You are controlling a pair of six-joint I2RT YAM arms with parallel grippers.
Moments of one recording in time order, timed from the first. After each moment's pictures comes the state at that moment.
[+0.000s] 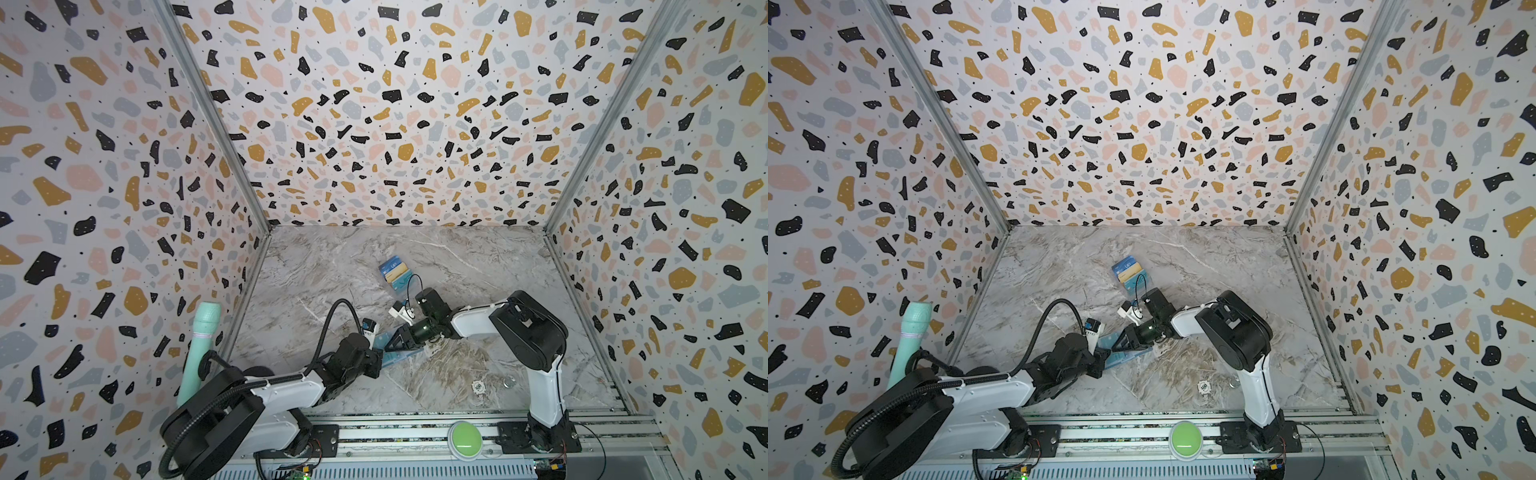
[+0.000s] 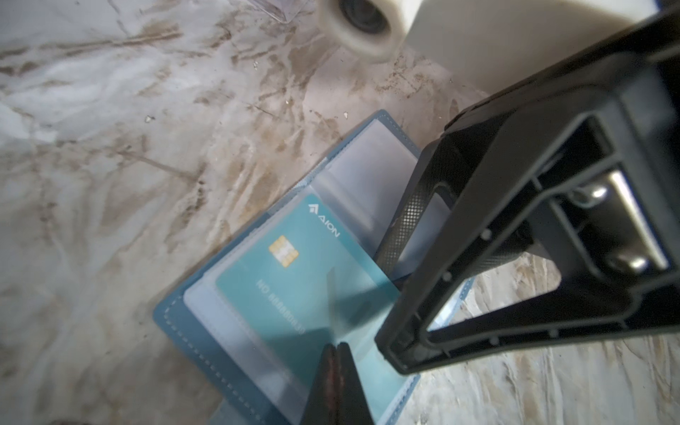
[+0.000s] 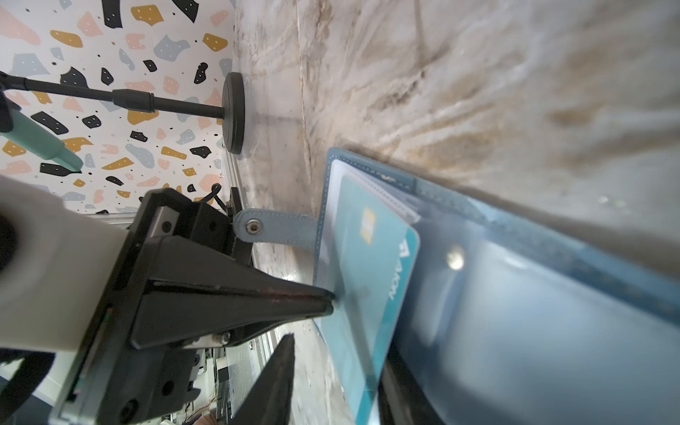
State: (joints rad) left arm -0.75 1.23 0.23 0.29 0.01 -0.44; right arm 0.75 2.02 1.00 0.15 -0.95 0.54
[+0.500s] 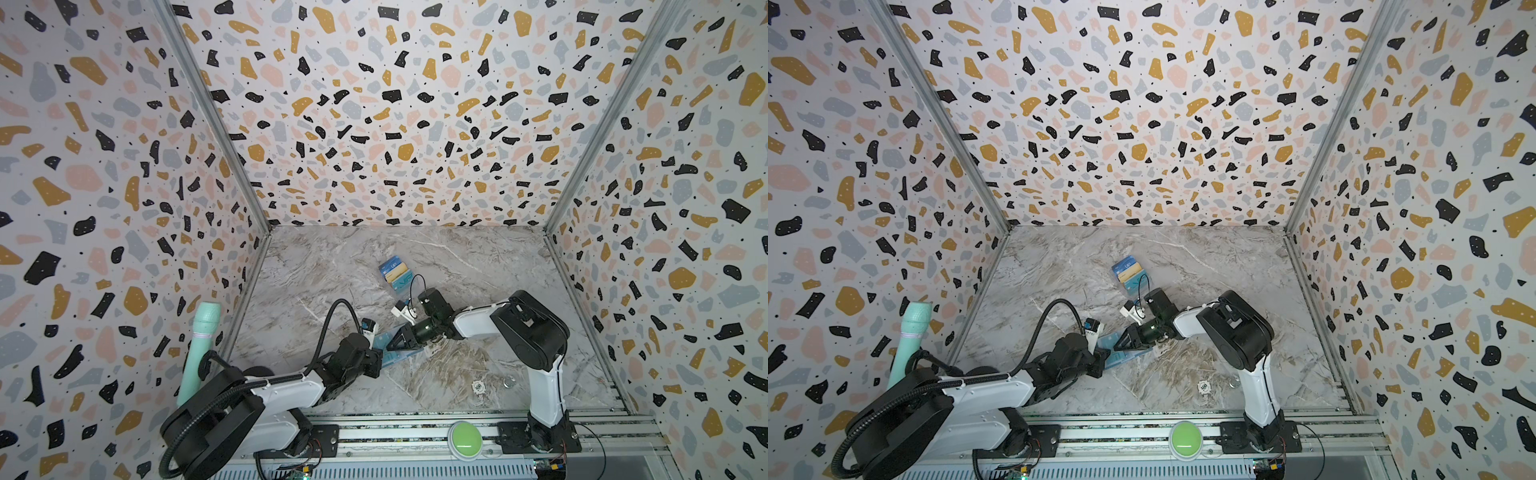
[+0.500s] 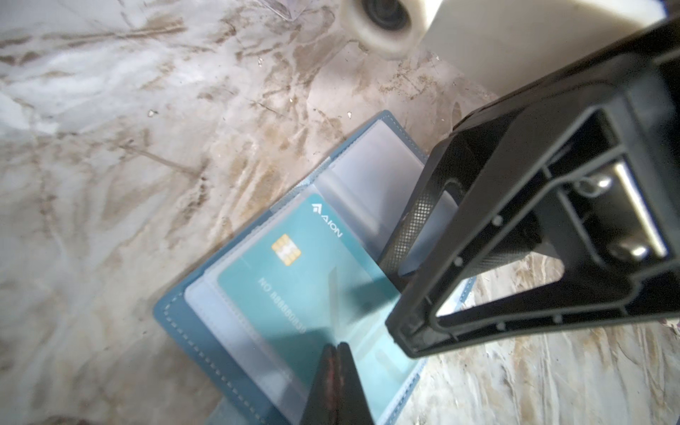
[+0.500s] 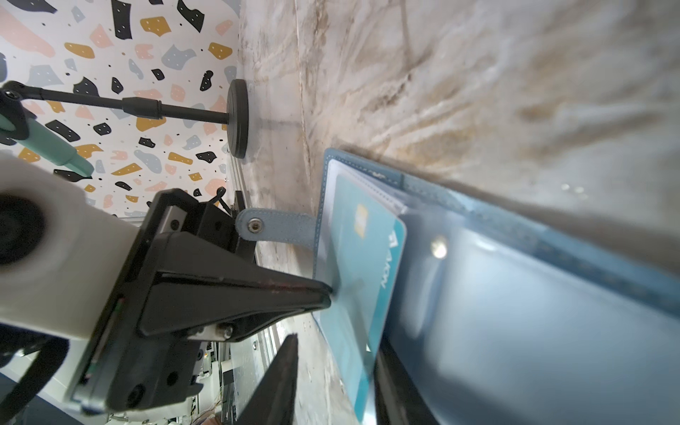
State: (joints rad) left arm -0.75 1.23 0.23 0.28 0.01 -0.46; right arm 0.73 2.01 0.97 0.20 -0.97 0.57
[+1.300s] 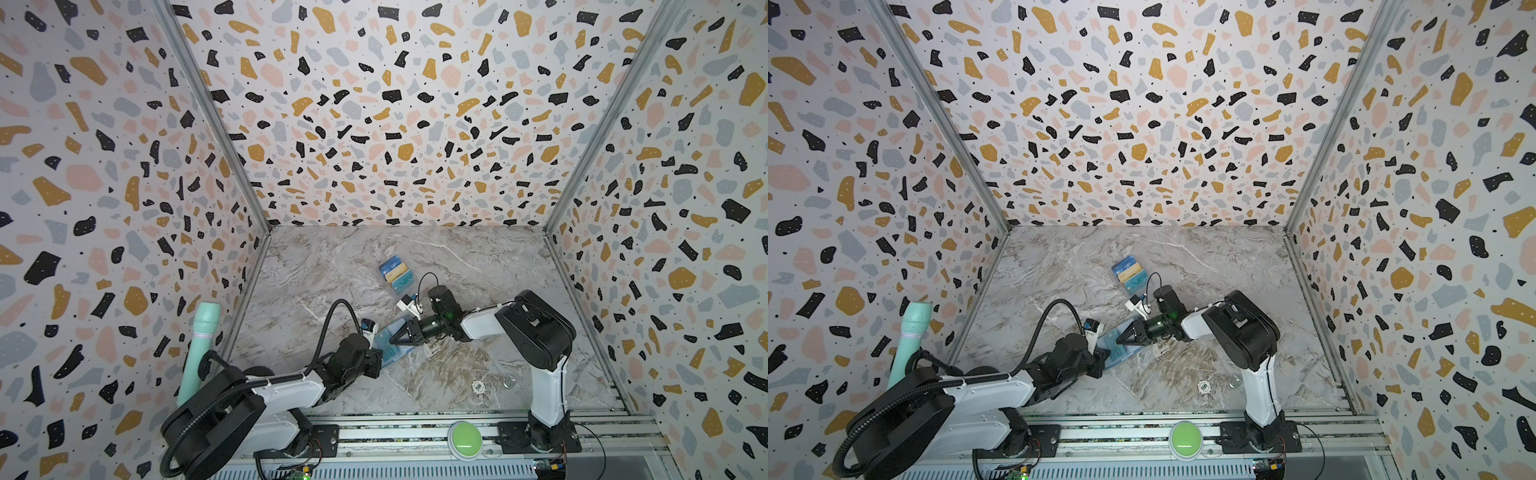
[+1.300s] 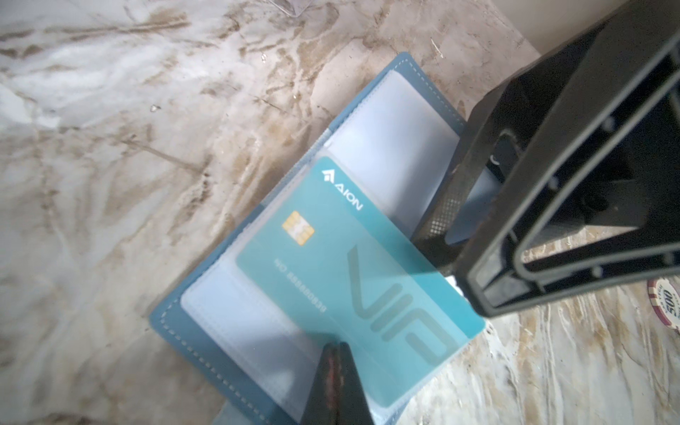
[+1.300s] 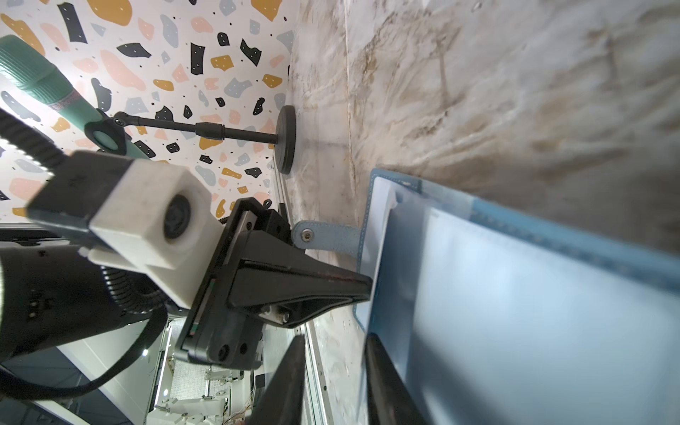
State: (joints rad) left arm -0.75 1.24 0.23 0.29 0.00 -0.47; right arm 0.69 1.99 0.90 0.44 -1.07 0.73
